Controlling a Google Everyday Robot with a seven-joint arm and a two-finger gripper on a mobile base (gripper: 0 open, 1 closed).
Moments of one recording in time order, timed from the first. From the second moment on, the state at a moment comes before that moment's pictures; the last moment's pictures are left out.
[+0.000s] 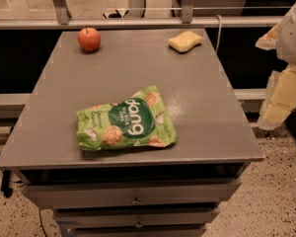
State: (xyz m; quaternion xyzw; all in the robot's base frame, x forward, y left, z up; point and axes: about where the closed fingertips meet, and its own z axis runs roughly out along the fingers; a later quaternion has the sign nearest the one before) arm 0.438 -0.217 0.976 -0.60 0.78 -0.03 0.16
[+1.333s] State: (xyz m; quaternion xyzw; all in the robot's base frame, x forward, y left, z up) arm 0.516 -0.090 0.901 -0.65 0.72 0.04 0.23
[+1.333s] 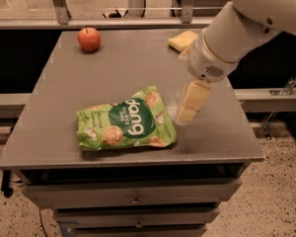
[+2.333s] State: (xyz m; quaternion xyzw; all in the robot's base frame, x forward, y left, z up) arm 0.497 0.023 0.855 -0.68 0.67 0.16 0.24
